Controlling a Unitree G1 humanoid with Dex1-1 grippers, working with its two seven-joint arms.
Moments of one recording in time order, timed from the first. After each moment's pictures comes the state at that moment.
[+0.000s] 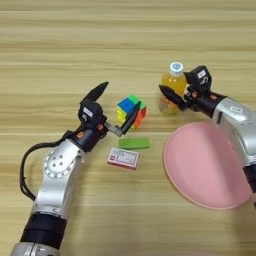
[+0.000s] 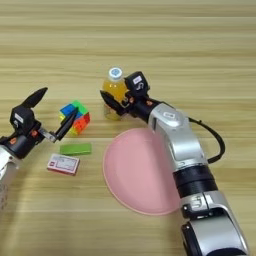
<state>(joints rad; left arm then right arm) -0.10 0.15 -0.06 0.17 -0.20 -0.36 -0.55 -0.47 -0.20 0.08 0.27 0.17 0.18 0.54</state>
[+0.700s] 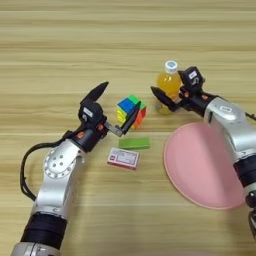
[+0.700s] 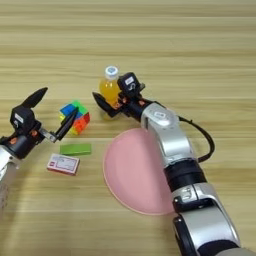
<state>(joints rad) -0.10 0.15 -0.06 0.17 -0.20 -0.36 -0.55 -0.53 -0.16 0.10 0.41 0.12 0.08 0.53</state>
